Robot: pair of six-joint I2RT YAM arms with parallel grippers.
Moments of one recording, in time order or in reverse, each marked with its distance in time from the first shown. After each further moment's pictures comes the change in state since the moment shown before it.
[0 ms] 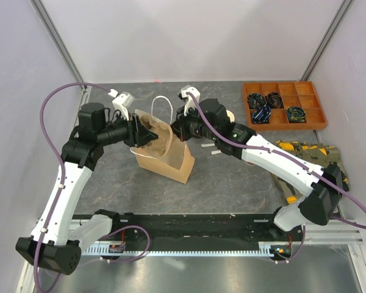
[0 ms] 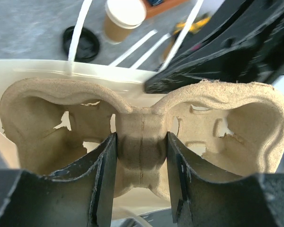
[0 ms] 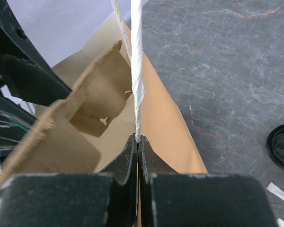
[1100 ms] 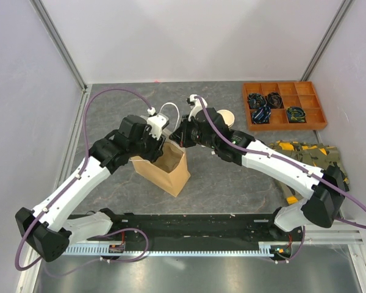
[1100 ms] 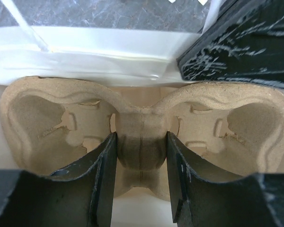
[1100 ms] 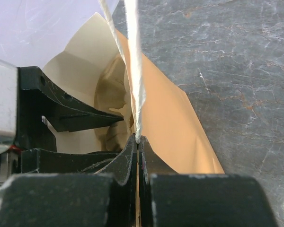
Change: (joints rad) left arm -0.400 0.105 -0.041 -0.148 -0.640 0.274; right arm 0.032 -0.028 -0.091 -0.025 0.119 0.320
